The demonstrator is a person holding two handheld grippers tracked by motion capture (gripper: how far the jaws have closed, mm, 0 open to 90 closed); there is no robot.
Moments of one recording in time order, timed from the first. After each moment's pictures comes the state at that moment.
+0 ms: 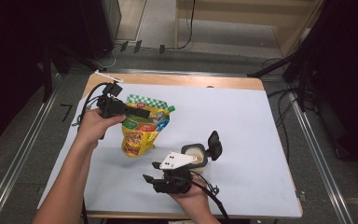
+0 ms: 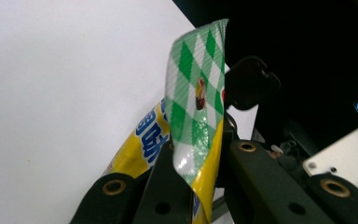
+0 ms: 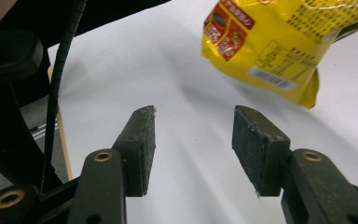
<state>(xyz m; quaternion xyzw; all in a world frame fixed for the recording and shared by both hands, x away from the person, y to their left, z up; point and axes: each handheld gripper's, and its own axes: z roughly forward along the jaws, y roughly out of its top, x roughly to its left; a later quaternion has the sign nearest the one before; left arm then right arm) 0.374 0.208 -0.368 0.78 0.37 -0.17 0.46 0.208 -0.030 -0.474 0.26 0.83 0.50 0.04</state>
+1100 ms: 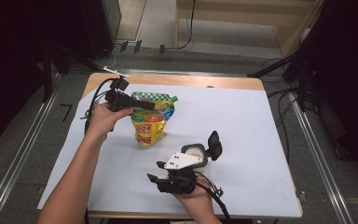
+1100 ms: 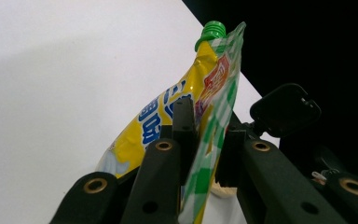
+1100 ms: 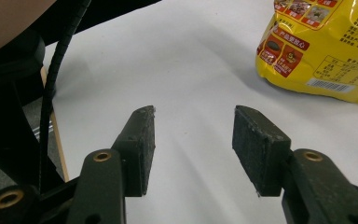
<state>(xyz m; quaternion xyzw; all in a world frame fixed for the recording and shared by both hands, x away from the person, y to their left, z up) 0.402 0.199 -0.384 0.79 0.38 -0.15 0.46 0.206 -0.039 -0.473 0.27 0.82 0.50 0.05</state>
